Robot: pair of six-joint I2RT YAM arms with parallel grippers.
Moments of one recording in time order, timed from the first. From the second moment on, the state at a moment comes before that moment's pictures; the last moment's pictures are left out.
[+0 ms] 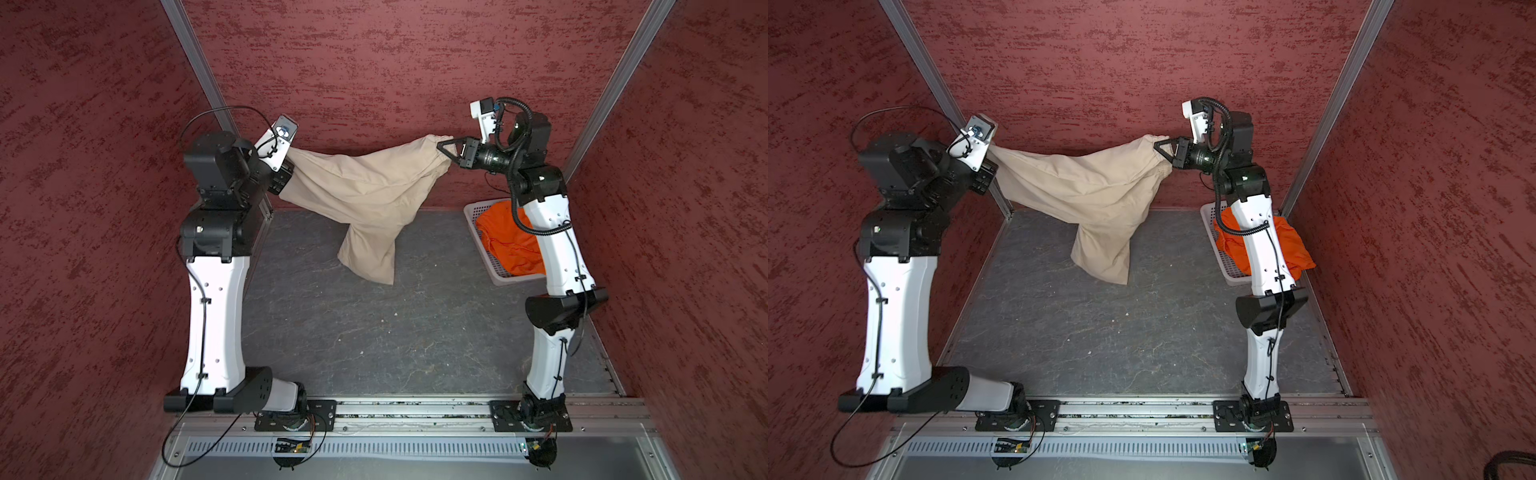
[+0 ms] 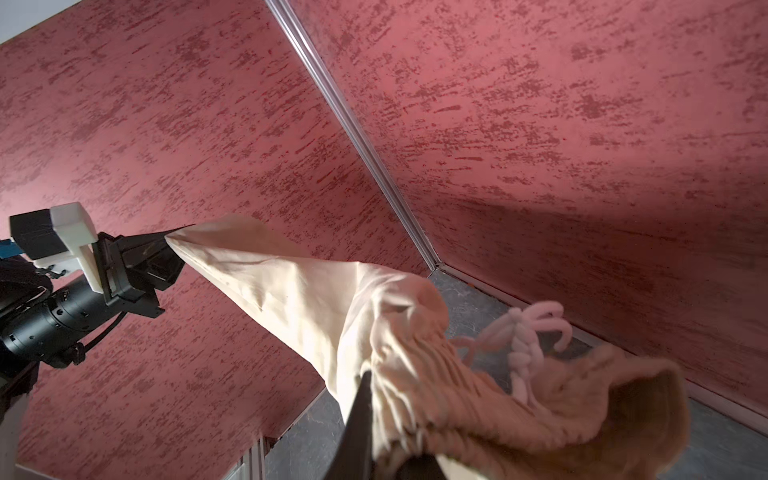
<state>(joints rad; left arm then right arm) -0.01 1.32 1.98 -0.68 0.04 0.74 0.21 1.92 2.41 -0.55 -0.84 0.45</state>
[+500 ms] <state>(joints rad) -0.19 0.87 0.82 -0.70 -0.02 1.05 0.16 1.65 1.00 -0.08 -0.87 0.59</state>
